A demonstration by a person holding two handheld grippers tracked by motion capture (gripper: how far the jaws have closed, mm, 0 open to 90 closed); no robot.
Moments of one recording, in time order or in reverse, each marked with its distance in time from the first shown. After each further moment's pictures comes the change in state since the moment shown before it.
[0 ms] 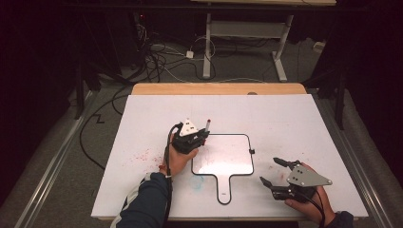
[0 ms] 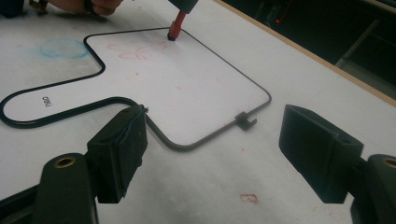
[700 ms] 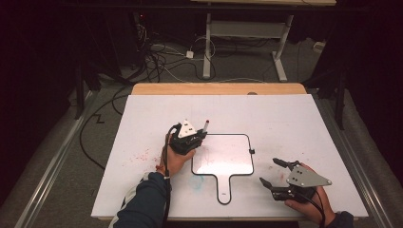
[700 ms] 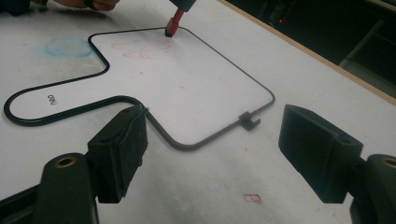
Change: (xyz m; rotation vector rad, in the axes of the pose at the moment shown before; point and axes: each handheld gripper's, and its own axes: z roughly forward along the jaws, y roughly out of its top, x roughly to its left) left arm 0.012 -0.005 -0.010 0.008 0.040 0.006; right arm 0.001 0.000 0.000 0.007 0.008 -0.005
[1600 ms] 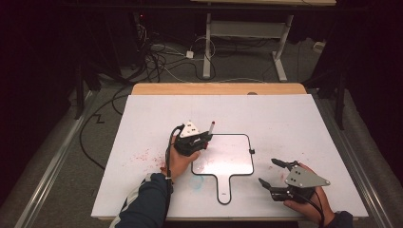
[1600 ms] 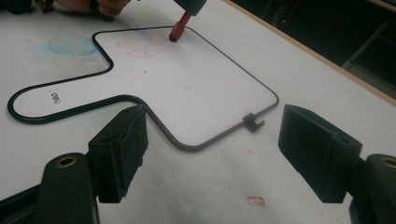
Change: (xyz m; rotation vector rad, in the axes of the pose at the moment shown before) left arm -0.015 0.003 0.012 -0.019 -0.098 -0.022; right arm 0.002 0.001 0.001 0.001 0.010 -0.016
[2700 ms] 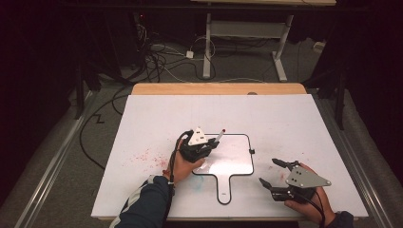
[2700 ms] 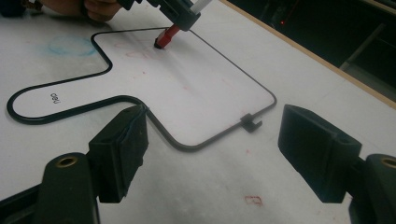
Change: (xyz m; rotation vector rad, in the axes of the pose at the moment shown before) left arm -0.020 0.000 0.002 0.045 -0.023 0.125; right arm 0.000 0.000 -0.002 -0.001 -0.005 -0.002
